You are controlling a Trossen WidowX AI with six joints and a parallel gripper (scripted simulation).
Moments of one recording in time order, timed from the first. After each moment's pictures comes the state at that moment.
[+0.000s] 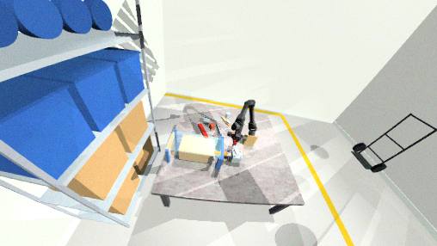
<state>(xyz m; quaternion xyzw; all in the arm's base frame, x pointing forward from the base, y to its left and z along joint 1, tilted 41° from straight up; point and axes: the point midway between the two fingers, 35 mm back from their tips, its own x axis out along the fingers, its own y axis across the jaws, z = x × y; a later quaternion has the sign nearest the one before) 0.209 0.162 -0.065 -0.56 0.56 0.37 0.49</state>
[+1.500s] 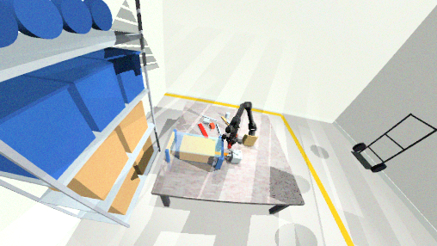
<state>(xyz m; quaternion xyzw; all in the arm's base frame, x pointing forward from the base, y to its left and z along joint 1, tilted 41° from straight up) 0.263 0.202 -0.094 -0.56 0.56 0.37 0.49</state>
